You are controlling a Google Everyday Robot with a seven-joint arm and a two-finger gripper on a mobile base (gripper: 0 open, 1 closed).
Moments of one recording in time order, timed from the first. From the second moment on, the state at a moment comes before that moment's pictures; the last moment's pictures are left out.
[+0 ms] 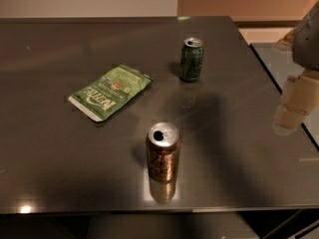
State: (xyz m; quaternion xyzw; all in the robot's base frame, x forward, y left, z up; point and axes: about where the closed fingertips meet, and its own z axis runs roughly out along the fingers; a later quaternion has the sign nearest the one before) arm 0.438 -0.217 0.976 -0.60 0.78 -0.03 0.16
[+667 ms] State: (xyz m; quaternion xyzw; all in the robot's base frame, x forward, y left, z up) arm 0.468 -0.218 0.982 -0.60 0.78 -0.01 0.18
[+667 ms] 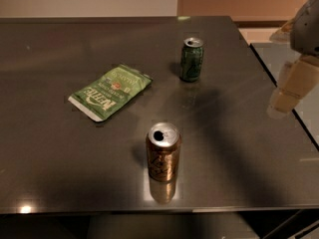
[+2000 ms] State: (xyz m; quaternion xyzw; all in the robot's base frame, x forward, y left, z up) arm 0.648 -0.194 0.960 -0.54 0.79 0.07 0.28
